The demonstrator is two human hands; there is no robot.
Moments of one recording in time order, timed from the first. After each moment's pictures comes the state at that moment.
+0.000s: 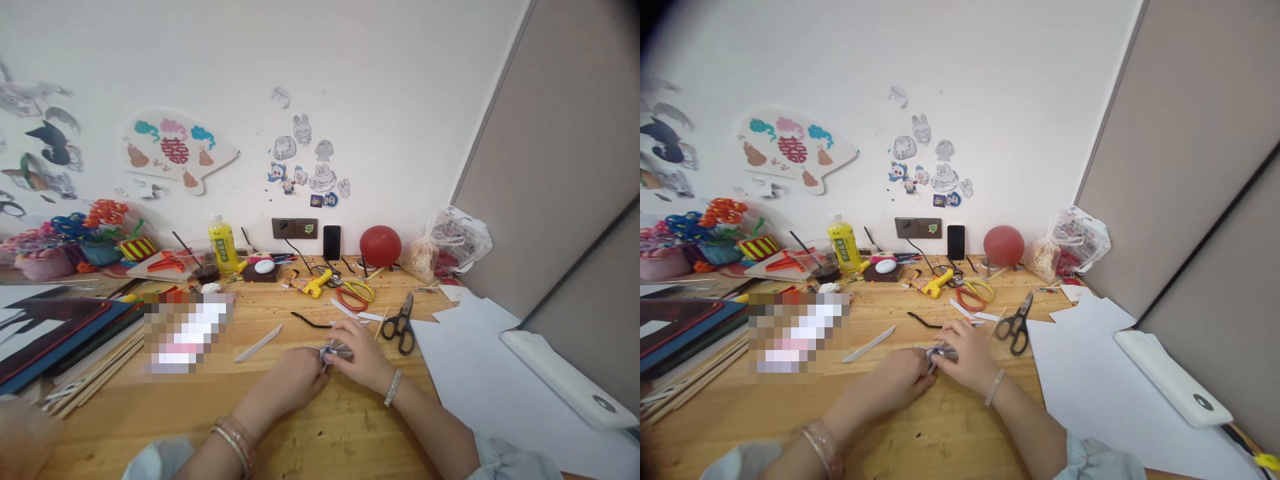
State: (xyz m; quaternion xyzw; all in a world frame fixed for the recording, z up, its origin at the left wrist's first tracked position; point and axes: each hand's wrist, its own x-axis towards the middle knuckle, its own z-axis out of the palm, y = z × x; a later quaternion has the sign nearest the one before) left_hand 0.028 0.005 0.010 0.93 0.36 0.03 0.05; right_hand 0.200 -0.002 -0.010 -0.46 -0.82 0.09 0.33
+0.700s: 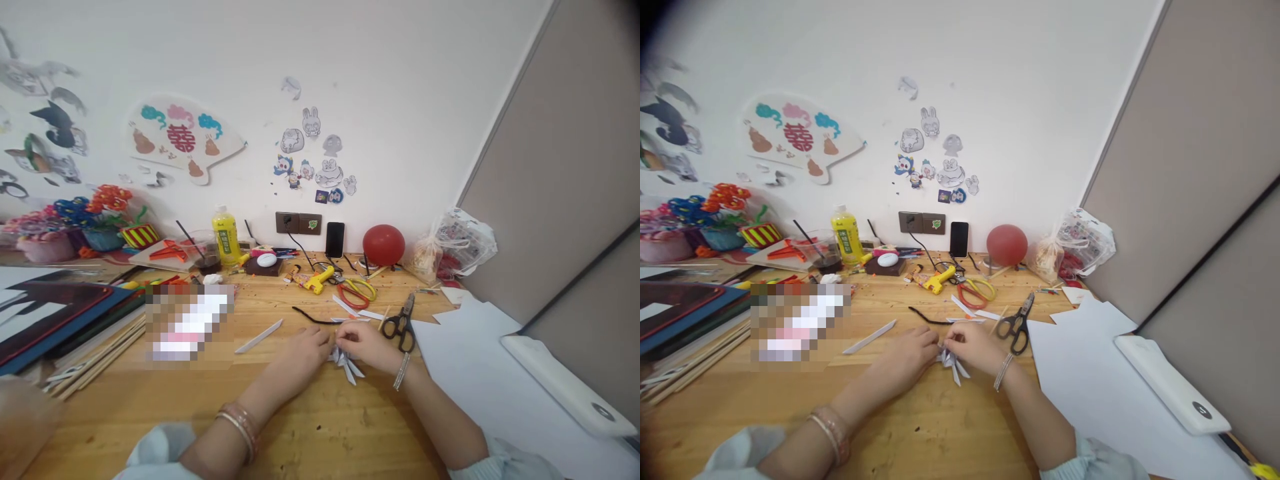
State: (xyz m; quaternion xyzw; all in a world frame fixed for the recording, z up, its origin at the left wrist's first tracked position) left_hand 0.030 0.015 0.005 0.95 0.29 0.12 -0.04; right_hand 0.215 0.019 -0.013 -0.48 -0.77 0.30 0.29
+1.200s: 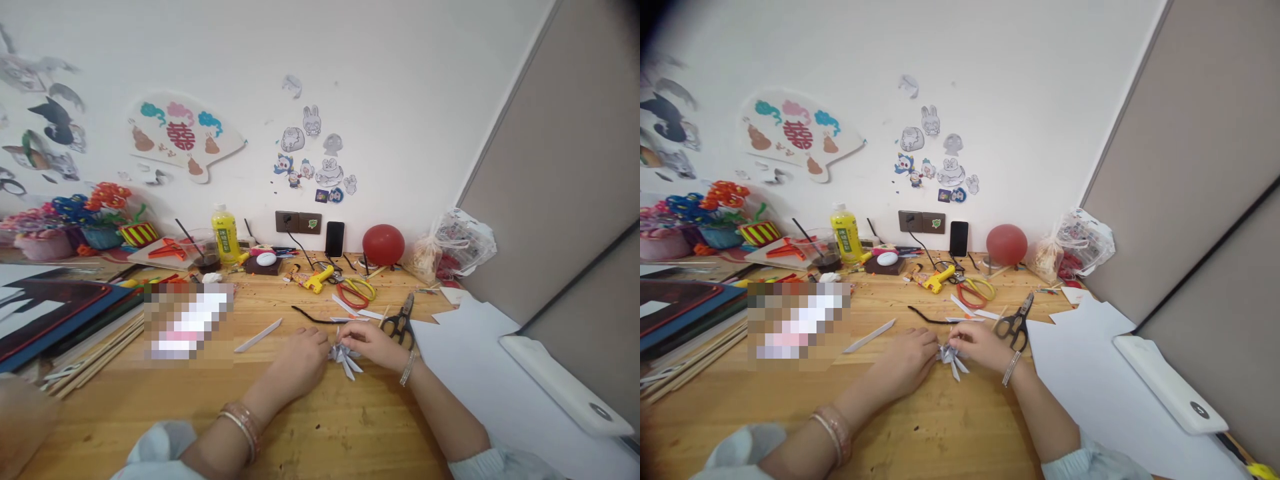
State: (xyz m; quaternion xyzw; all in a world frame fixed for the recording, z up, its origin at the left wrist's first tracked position) left_hand 0.035 0.012 0.002 0.94 0.32 0.11 -0.03; right_hand 0.237 0.018 -0.013 -0.42 -0.79 0.33 0.29
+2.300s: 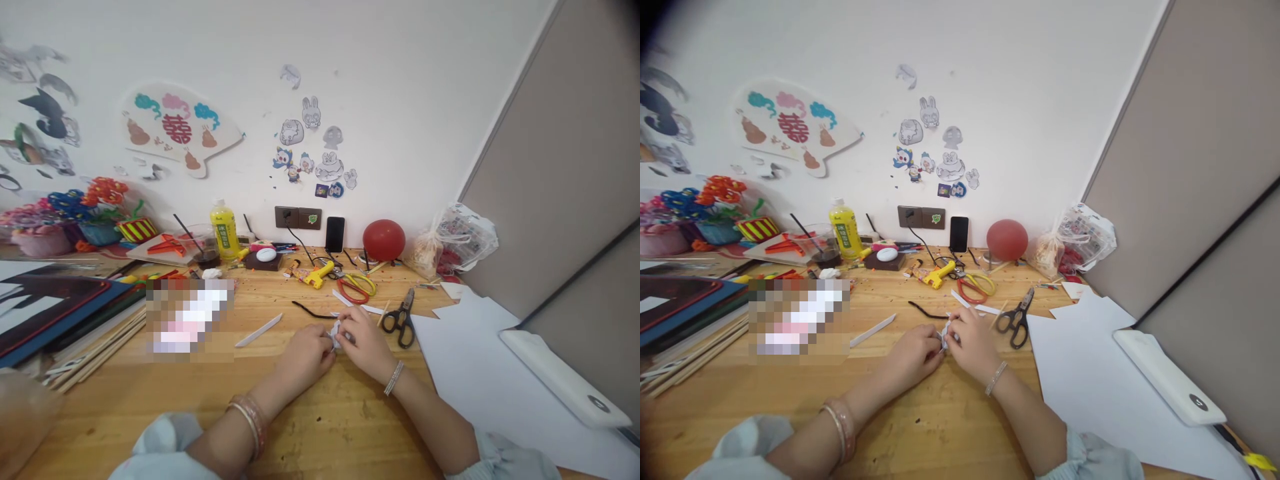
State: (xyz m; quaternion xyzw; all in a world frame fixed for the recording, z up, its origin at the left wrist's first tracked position) left_hand 0.043 0.018 -0.019 0.91 0.37 0.16 0.04; right_hand 0.204 0.002 -0.010 -0.49 -0.79 0.08 0.36
